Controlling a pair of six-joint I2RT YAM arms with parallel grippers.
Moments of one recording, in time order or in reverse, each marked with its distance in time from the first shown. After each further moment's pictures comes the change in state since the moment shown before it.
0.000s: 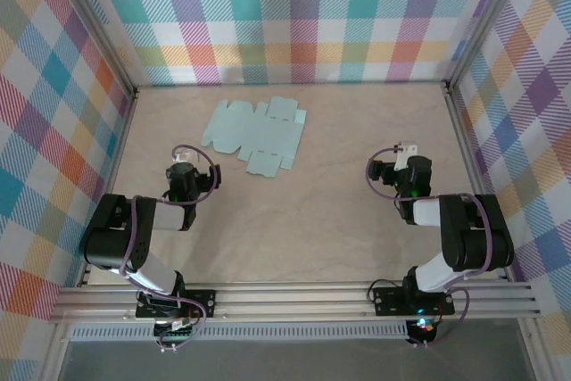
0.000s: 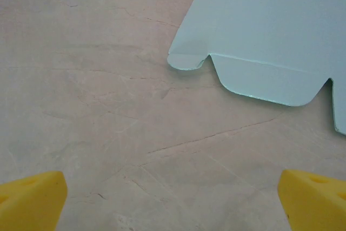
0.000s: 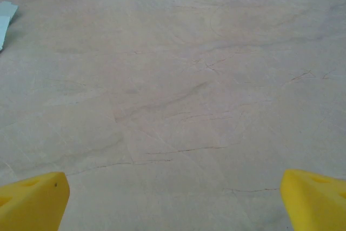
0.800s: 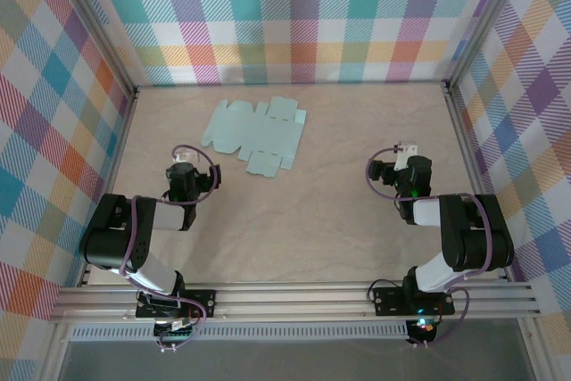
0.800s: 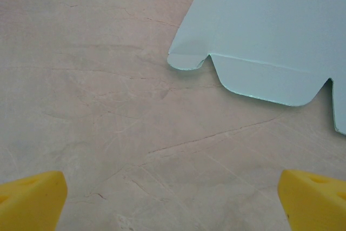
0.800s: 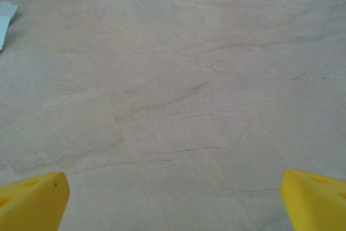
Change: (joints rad) left arm 0.000 0.000 0.000 0.000 0.000 0.000; right arm 0.000 0.000 0.000 0.000 0.000 0.000
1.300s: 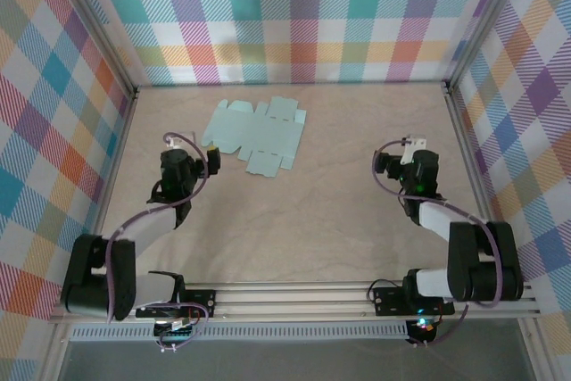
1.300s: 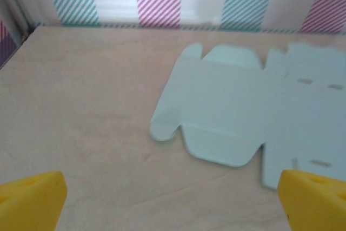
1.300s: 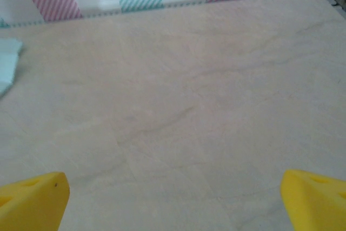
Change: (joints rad) left arm -0.060 -0.325 0.131 -0.344 -0.001 -0.017; right arm 0.000 -0.225 0.068 -0.268 0.038 0.066
